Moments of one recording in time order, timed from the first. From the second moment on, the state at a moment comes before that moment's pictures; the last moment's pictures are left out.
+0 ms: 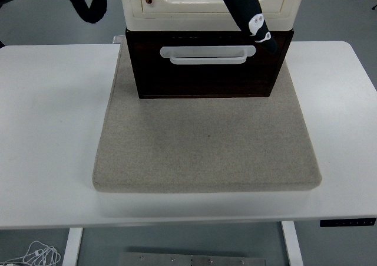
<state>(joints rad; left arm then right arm) -1.95 0.54 0.00 -1.54 0.36 -0.15 0.21 -0.03 0.00 0.13 0.15 -0.05 0.01 -0.03</state>
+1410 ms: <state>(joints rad) -2.06 0.39 0.36 -1.52 0.21 0.03 0.52 -0.03 0.00 0.13 0.15 -0.05 0.01 -0.03</state>
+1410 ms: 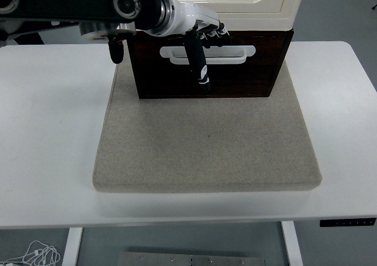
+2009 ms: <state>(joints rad) -1.99 0.30 0.37 -1.49 0.22 0.19 0.55 -0.03 0.00 0.13 0.15 -0.05 0.01 -0.03</state>
